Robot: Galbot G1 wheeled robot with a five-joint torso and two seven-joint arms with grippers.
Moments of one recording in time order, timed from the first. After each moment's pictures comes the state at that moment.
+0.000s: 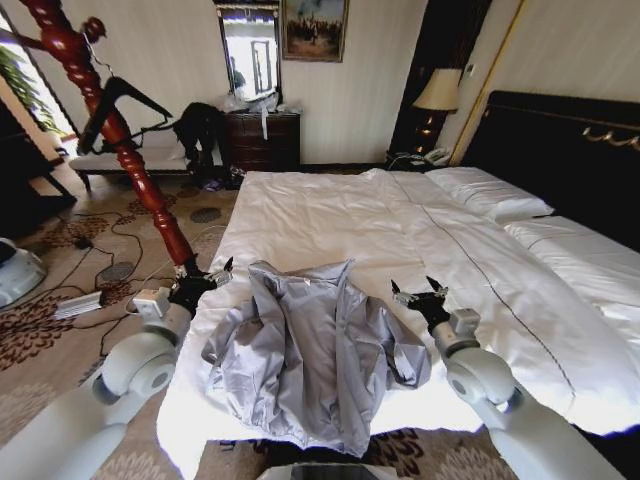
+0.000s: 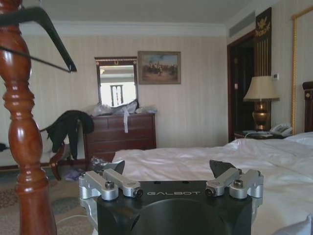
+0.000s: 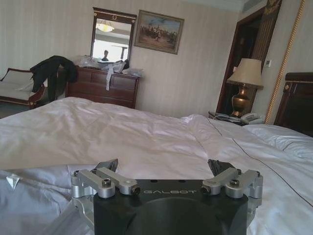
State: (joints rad) left arm 1.33 -0.65 -0.57 -2.37 -0.87 0.25 -0.48; right arm -1.51 0.88 0.57 2.23 0.52 -0.25 0.33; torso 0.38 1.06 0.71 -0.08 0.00
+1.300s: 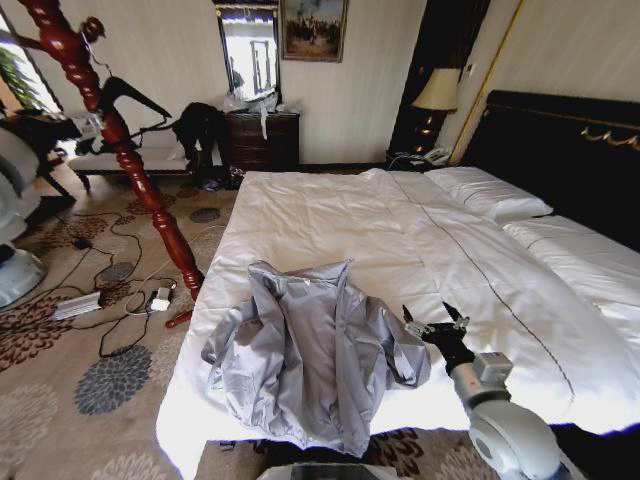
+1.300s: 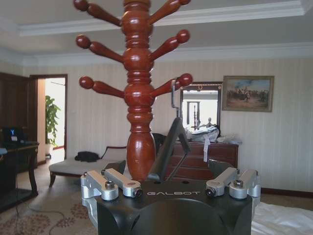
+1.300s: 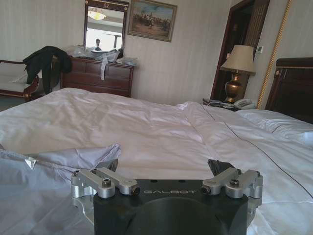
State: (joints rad) left arm 0.39 -0.29 -0.47 -1.95 -1.52 0.57 -0.72; right arm -1.74 1.01 0.68 2.37 0.45 -0.27 0.29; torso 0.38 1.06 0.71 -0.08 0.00
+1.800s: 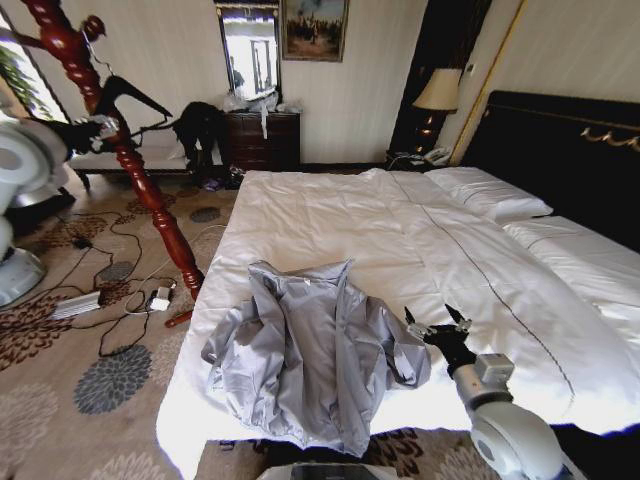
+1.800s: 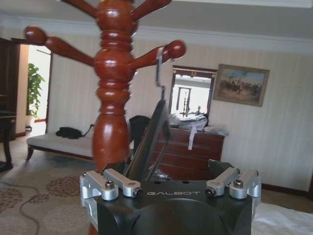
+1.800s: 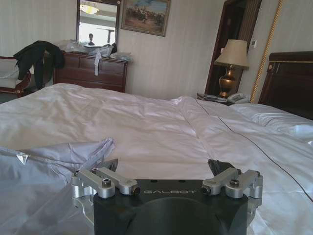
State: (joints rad) left arm -0.07 -0.52 -0.02 -1.63 -1.46 0.58 -0.66; right arm -1.76 1.03 0.70 2.37 0.45 -0.28 0.30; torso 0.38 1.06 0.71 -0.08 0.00
